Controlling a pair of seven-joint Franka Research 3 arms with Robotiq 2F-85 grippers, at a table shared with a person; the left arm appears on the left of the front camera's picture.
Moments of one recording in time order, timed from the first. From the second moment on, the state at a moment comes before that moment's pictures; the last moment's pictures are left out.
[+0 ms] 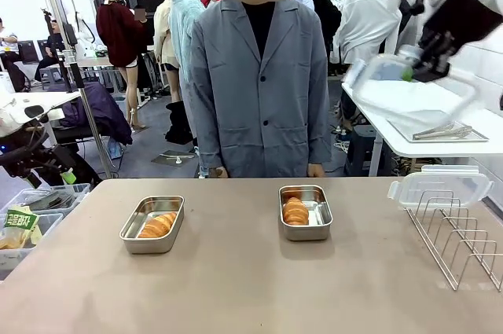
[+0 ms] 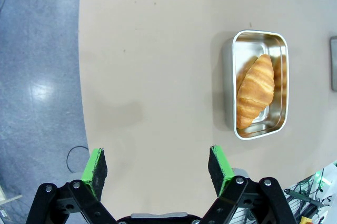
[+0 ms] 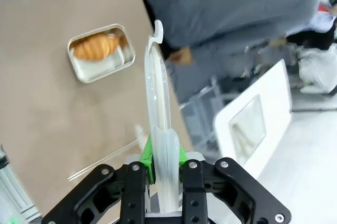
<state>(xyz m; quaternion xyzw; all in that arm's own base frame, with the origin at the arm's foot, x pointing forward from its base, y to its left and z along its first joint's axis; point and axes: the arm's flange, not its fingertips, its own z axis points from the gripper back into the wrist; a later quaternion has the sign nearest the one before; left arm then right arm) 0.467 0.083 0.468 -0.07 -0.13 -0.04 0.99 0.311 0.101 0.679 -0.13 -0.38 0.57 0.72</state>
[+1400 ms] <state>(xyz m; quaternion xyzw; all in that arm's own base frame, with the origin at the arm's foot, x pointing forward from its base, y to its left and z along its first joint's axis) 0.467 0.083 0.468 -0.07 -0.13 -0.04 0.99 0.418 0.208 0.671 -0.14 -0.40 0.64 0.64</state>
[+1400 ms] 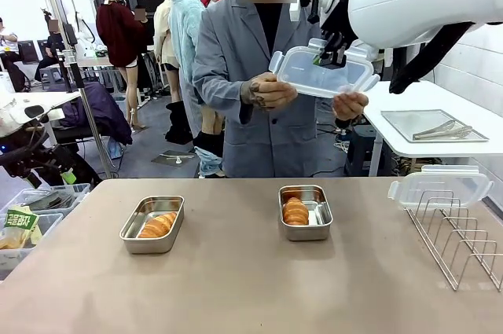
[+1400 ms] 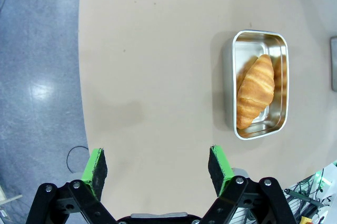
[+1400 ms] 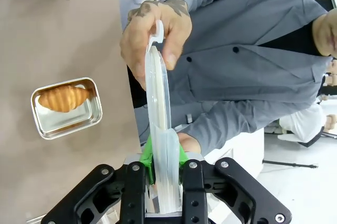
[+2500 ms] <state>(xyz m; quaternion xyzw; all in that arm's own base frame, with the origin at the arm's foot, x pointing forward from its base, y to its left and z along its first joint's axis) 0.467 0.083 0.468 -0.07 -0.13 -0.04 0.99 0.402 0.081 0.680 -0.13 -0.27 0.65 0.69</state>
